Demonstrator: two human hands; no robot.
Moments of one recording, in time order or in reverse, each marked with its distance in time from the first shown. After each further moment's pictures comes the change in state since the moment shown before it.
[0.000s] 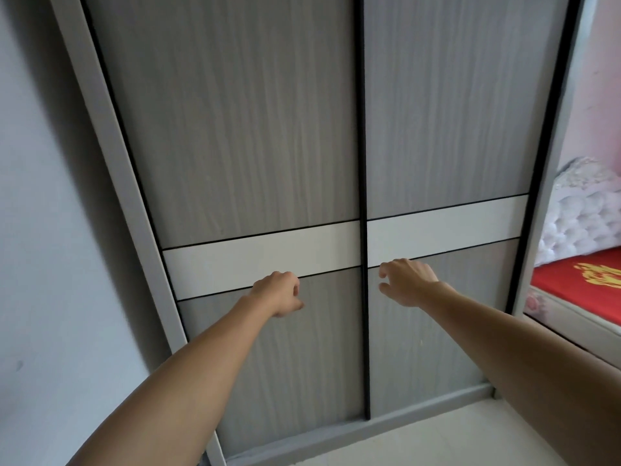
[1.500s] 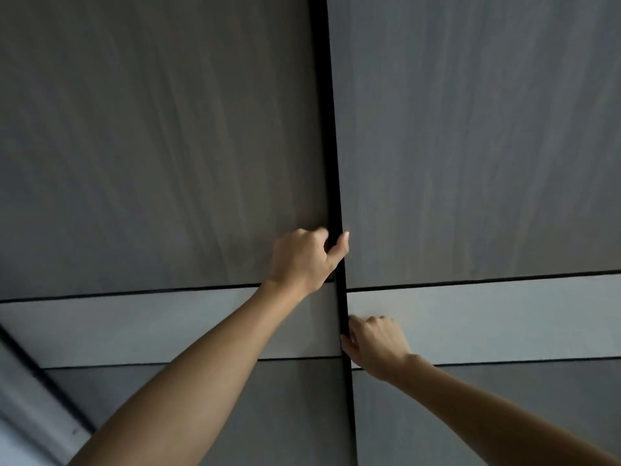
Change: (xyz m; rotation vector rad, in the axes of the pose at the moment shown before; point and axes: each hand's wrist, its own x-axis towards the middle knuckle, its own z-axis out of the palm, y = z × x) left_hand 0.521 0.134 0.062 -0.010 0.712 0.049; right_hand 0.423 0.166 0.270 0.315 0.038 -0.418
